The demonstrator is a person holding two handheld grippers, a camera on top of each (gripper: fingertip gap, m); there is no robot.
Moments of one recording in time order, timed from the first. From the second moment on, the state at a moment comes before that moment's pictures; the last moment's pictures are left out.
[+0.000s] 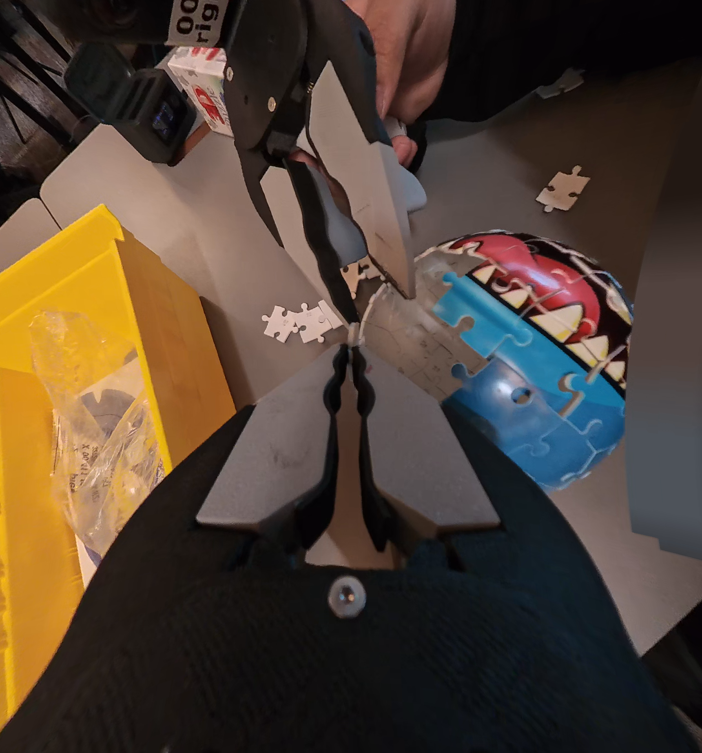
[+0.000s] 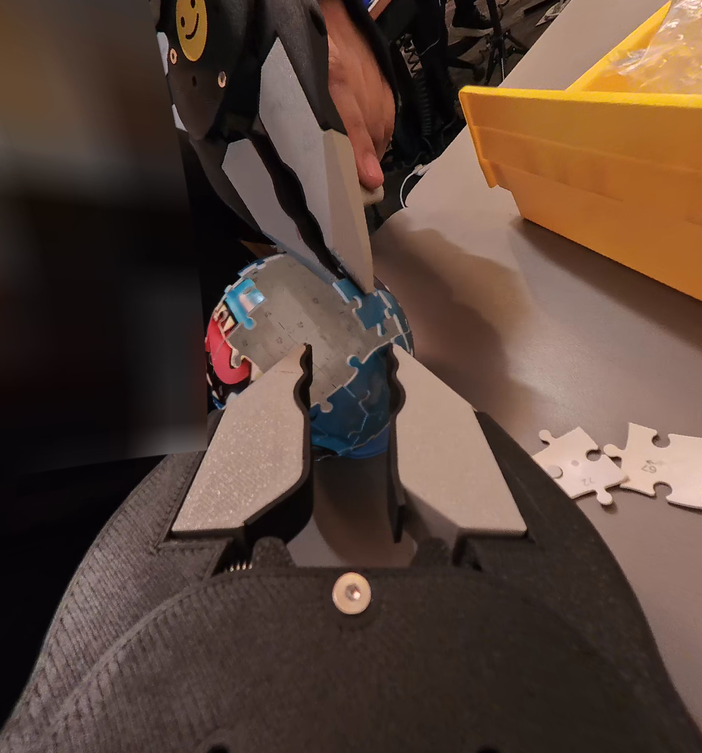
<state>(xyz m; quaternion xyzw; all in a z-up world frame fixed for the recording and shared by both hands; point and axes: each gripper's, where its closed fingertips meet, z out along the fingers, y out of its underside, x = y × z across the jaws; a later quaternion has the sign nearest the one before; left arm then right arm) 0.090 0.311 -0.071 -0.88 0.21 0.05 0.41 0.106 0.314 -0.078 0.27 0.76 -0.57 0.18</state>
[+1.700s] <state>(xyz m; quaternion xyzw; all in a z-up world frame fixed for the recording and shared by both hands) 0.279 0.241 -0.031 -0.77 0.32 -0.08 0.54 0.273 0.236 -0.040 0.32 0.79 -0.43 -0.29</state>
